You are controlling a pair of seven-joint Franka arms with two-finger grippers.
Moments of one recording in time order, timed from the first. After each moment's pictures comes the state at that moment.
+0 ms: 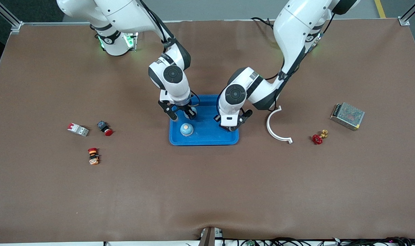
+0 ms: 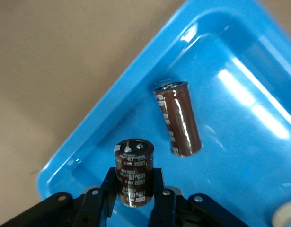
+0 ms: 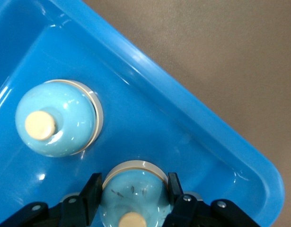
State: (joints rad) left arm -0.50 0.61 -0.26 -1.74 -0.03 2.23 -1.47; right arm 0.73 0.51 0.02 -2.04 -0.01 2.59 1.62
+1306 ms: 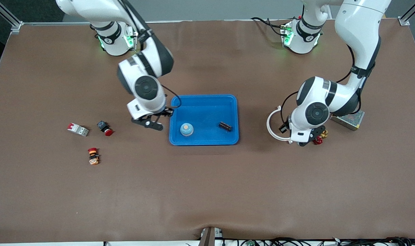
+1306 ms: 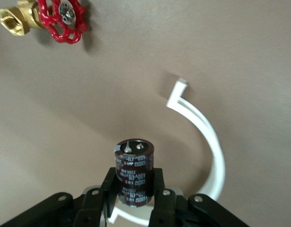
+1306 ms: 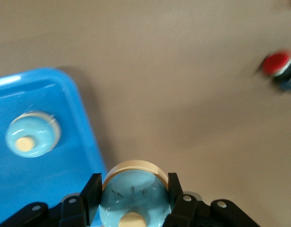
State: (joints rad) left arm -0.05 0.43 -0.26 -2.01 0.12 2.17 -1.01; right arm 0.50 0.35 0.00 -1.82 -0.02 1.95 0.68
